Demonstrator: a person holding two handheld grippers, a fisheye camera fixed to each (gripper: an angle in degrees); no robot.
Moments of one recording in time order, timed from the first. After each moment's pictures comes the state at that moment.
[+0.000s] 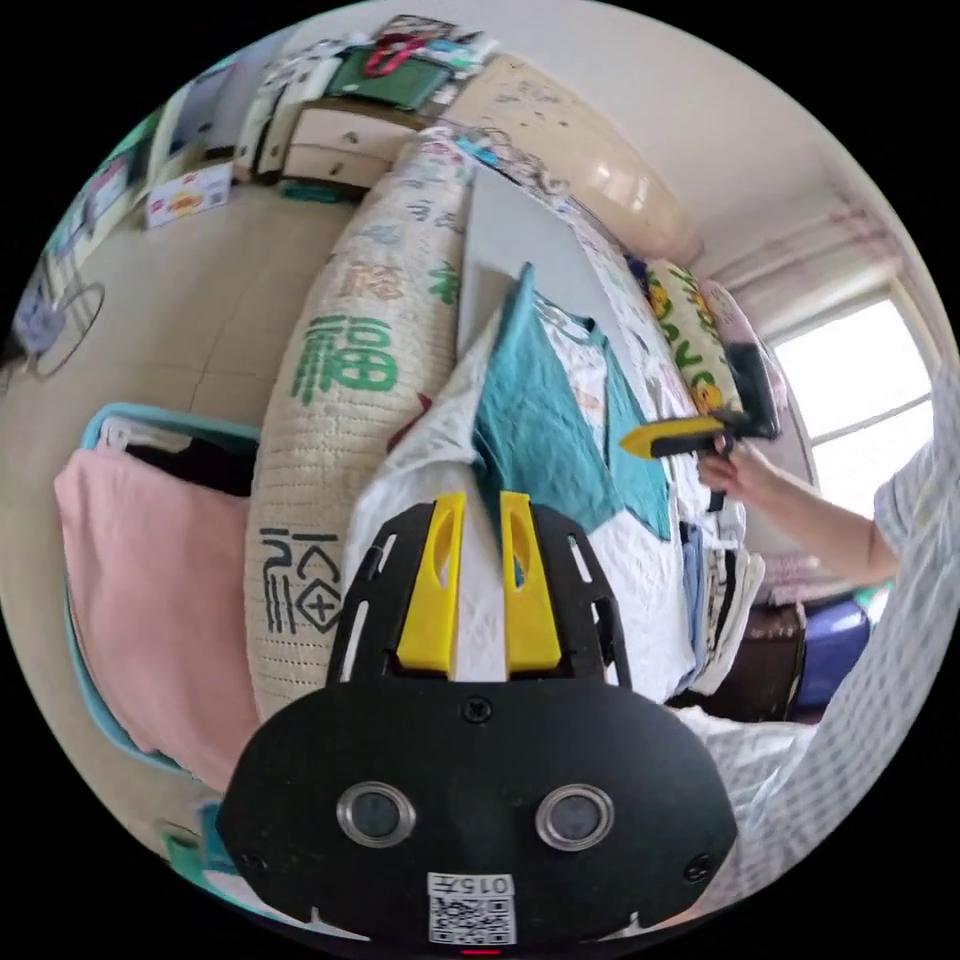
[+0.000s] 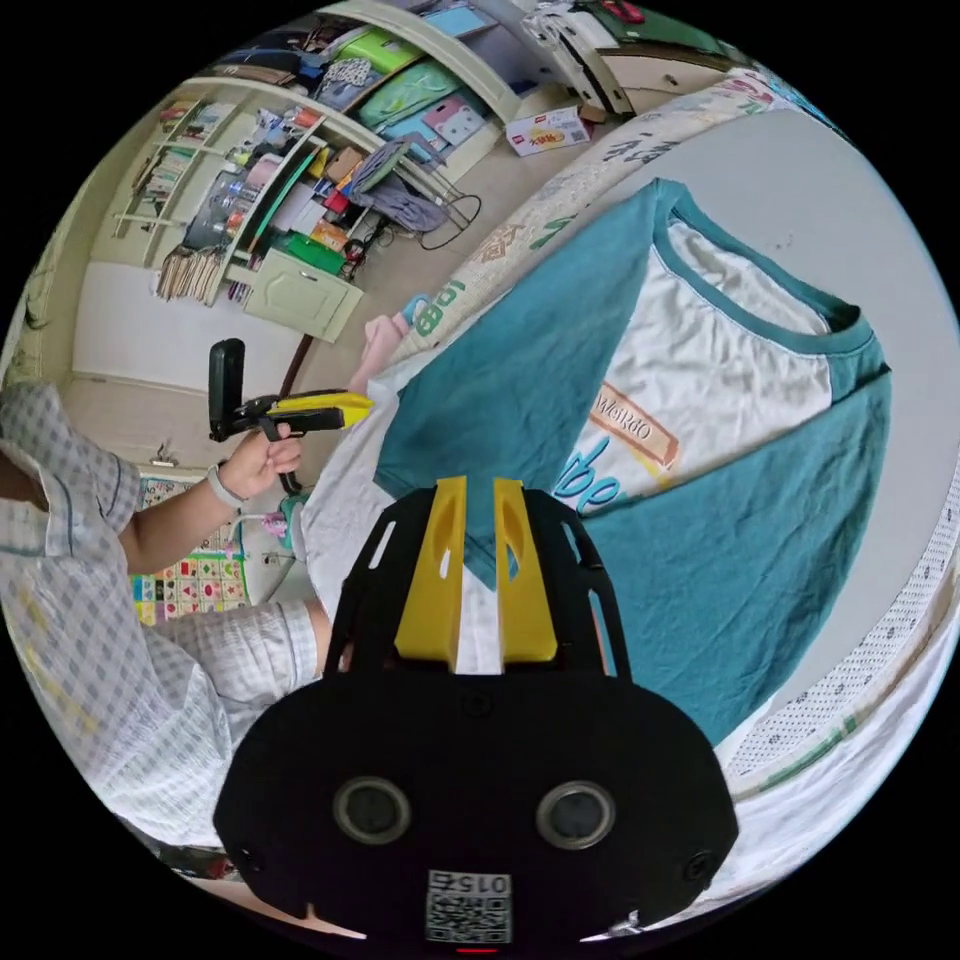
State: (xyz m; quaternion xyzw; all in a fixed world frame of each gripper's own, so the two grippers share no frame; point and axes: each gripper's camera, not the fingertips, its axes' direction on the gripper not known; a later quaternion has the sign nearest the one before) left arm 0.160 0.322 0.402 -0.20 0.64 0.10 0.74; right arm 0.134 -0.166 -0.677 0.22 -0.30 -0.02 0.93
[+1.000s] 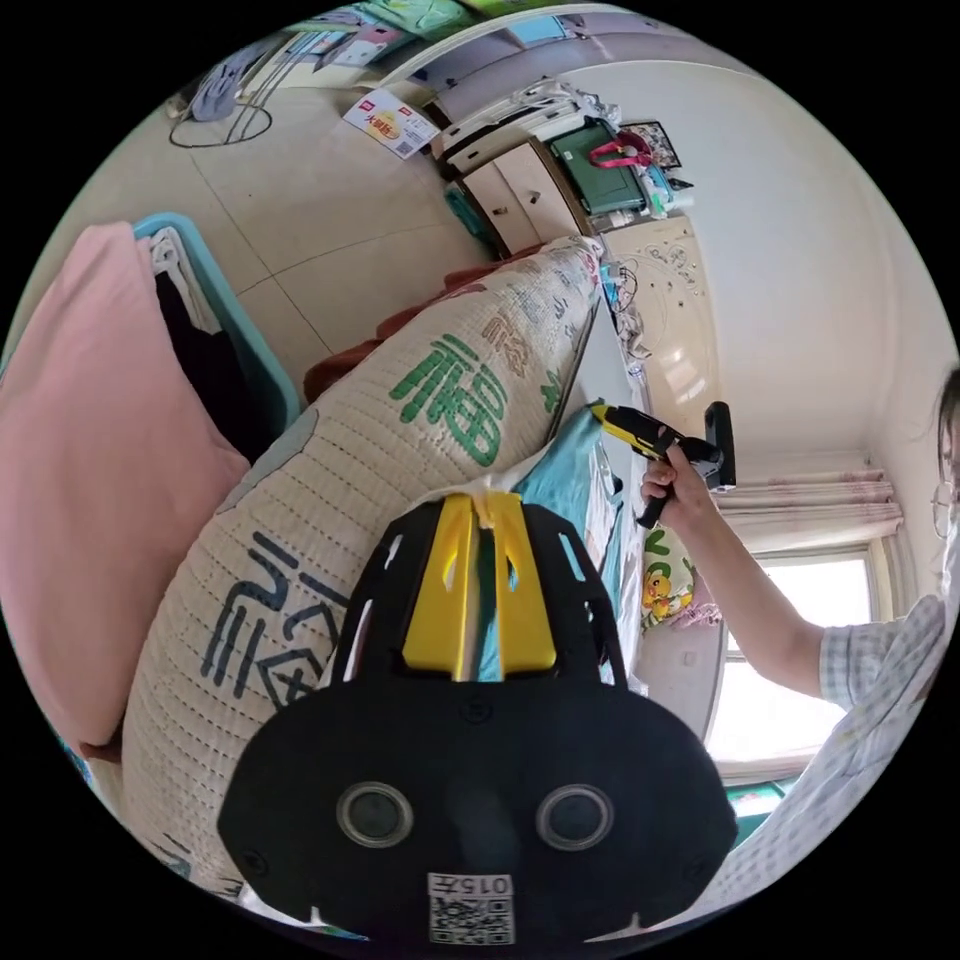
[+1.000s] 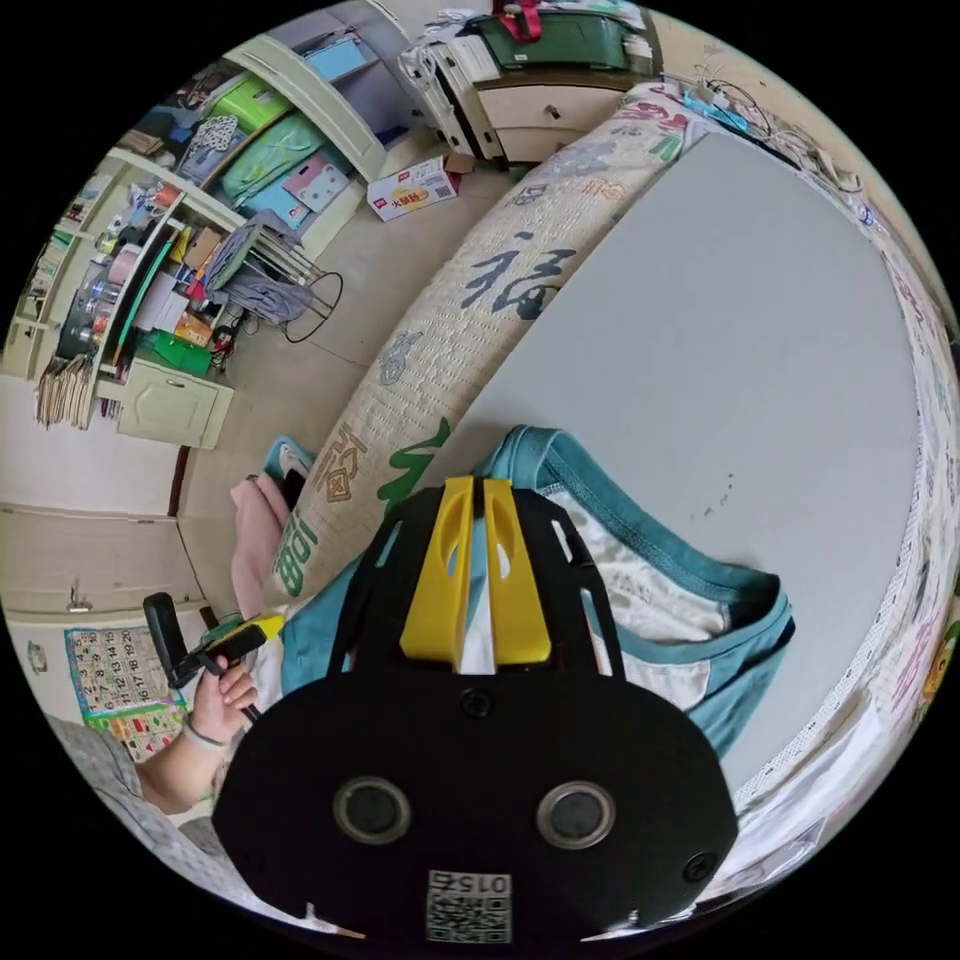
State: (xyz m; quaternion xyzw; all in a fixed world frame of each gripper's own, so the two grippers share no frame) left arm 0.146 0.332 0.544 -0.24 0.66 -0.17 0.69; right arm 0.182 -0.294 -0.740 0.25 -0.17 0.11 0.95
